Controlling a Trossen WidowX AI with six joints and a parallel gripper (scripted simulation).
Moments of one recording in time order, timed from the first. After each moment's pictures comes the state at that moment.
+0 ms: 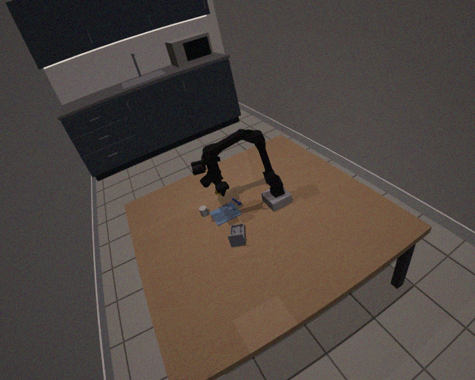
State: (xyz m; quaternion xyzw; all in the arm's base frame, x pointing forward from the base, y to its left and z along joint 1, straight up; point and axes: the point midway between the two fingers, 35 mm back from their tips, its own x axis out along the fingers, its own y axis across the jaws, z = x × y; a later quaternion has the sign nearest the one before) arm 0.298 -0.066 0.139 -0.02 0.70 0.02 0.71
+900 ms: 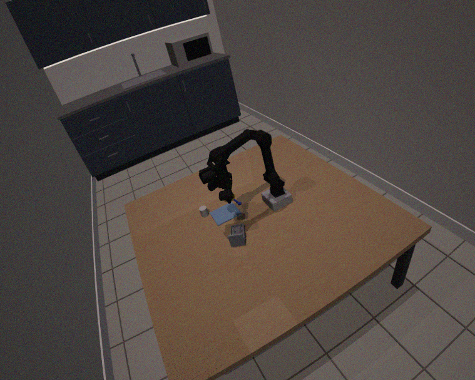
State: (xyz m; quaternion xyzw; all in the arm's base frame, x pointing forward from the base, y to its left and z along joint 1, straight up) arm 0.281 0.044 0.163 0.12 0.69 -0.12 0.70
